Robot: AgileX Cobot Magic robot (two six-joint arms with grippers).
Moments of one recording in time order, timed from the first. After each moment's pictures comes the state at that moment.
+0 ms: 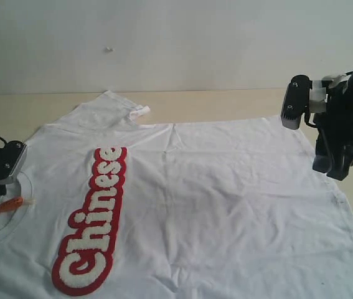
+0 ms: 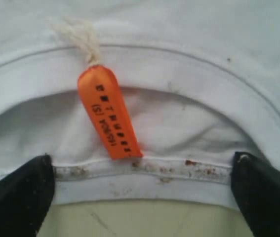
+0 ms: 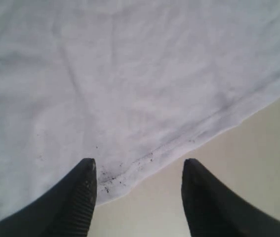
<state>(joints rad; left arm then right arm) 0.01 2.00 -1.12 -0.05 0.80 1.61 0.00 1.76 -1.14 -0.03 0.79 -0.99</state>
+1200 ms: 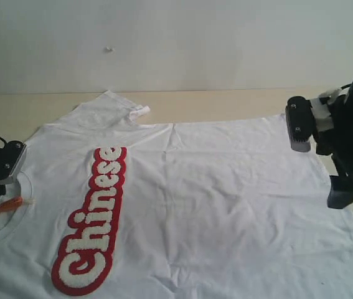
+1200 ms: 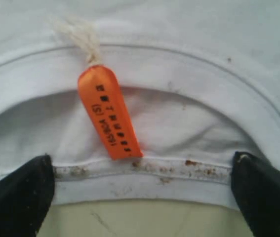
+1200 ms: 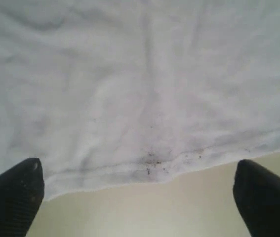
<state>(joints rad) 0.01 2.00 -1.12 -0.05 0.79 1.60 0.00 1.78 -1.14 -0.01 0.95 -1.26</state>
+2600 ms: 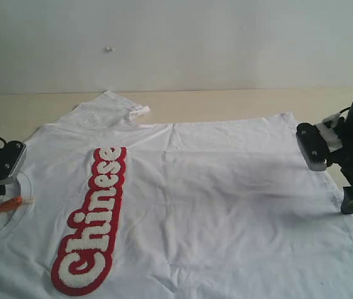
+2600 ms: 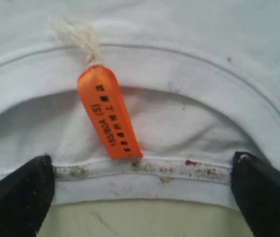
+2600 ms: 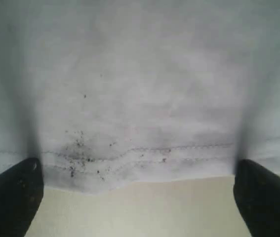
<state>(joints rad) 0.01 2.00 -1.12 -0.04 0.79 1.60 -0.14 2.05 -1.26 -0.02 0.84 -1.54</state>
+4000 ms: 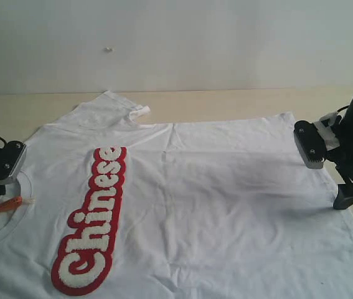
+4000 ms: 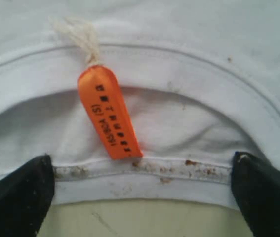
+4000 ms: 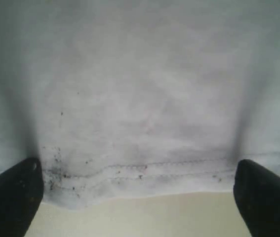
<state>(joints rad) 0.01 2.00 -1.12 -0.04 0.79 1.60 -0.14 2.06 -1.26 0.04 0.79 -1.61</state>
